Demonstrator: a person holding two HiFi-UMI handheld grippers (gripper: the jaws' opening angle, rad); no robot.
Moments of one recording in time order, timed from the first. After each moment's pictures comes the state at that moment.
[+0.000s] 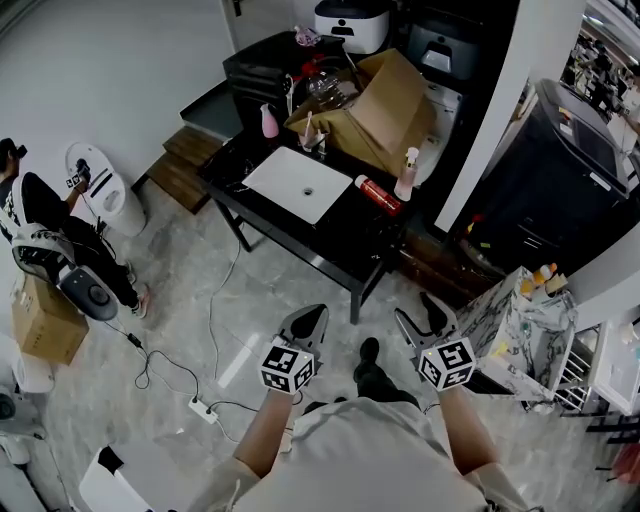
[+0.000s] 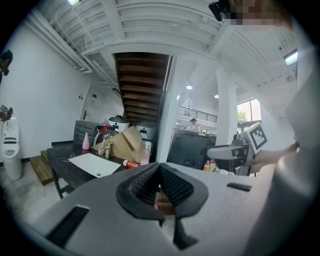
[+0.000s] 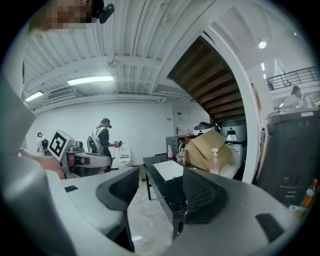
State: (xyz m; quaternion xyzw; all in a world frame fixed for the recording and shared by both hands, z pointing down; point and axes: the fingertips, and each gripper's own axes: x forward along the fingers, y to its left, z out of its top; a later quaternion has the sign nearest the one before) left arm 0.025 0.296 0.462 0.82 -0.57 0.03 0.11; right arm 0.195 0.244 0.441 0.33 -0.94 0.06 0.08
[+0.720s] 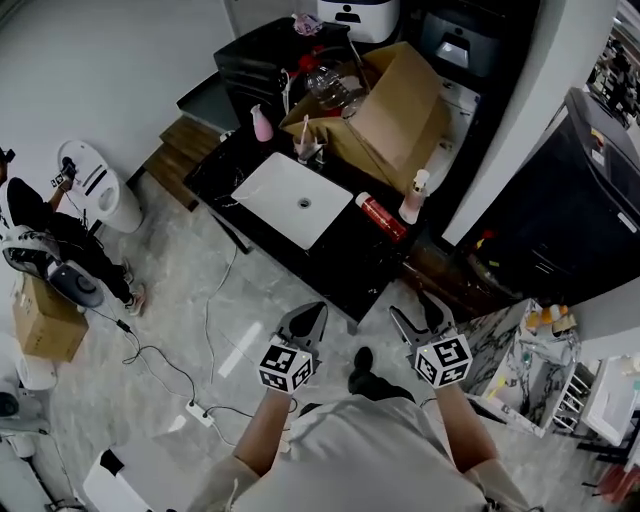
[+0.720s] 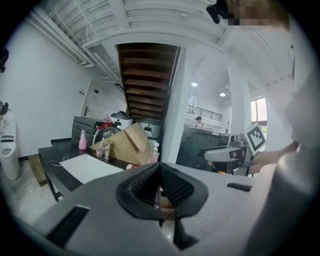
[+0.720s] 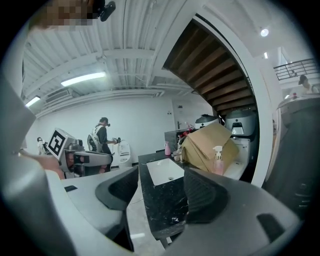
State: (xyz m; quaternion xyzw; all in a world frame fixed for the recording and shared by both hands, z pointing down) left arm 0.006 0.133 0.474 0.81 -0.58 0.04 0.13; right arm 0.164 0.072 0.464 0.31 -0.94 0.09 0.10
